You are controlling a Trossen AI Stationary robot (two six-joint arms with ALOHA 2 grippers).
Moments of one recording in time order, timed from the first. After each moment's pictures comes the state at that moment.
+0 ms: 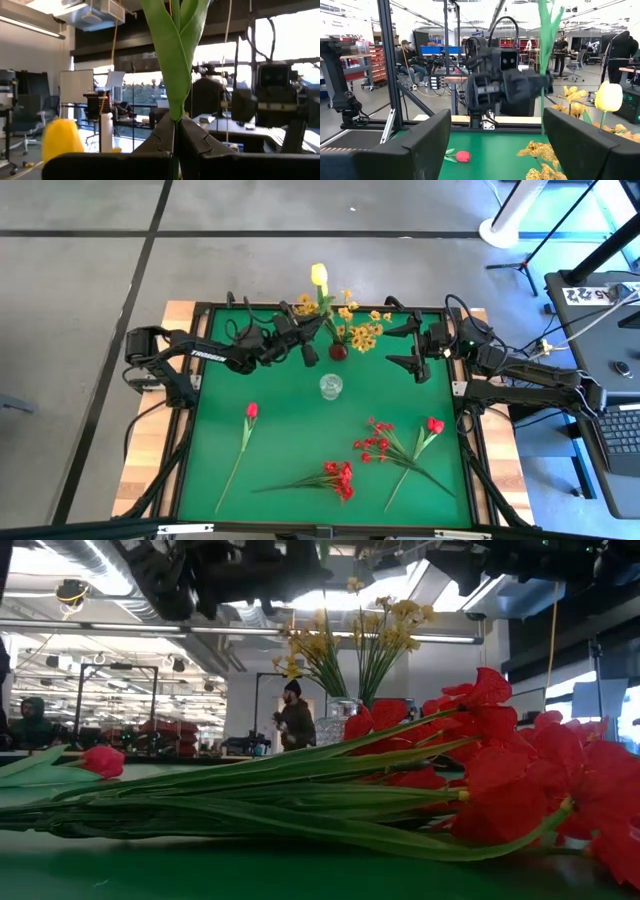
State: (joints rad) left arm 0.23 1.63 0.78 1.23 -0.28 0.11; right arm -0.42 0.78 0.54 0.42 -0.48 0.05
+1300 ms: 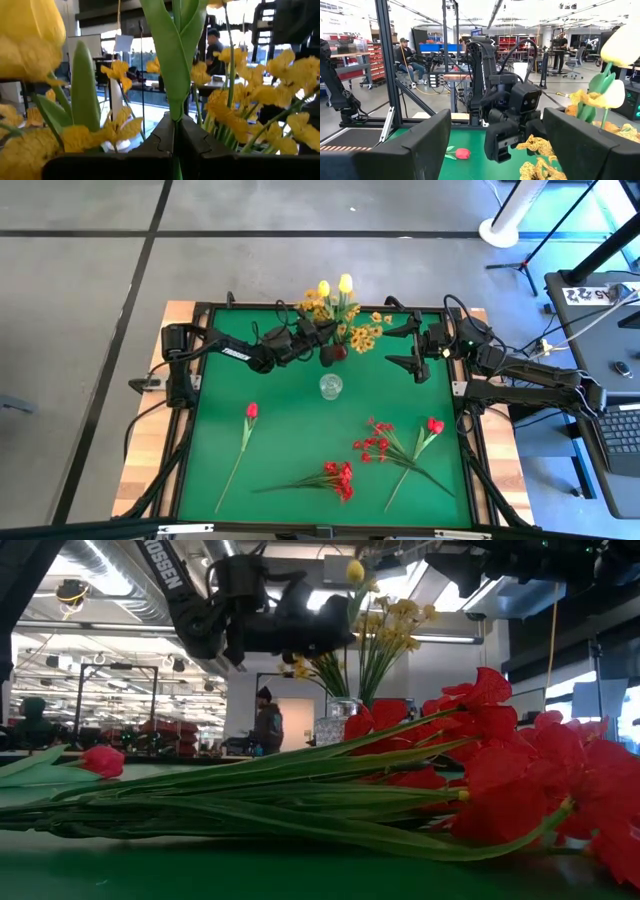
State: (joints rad) left arm 0.27 1.89 0.88 1.20 -0.30 0.06; right arm -0.42 0.78 0.54 0.41 -0.48 0.04
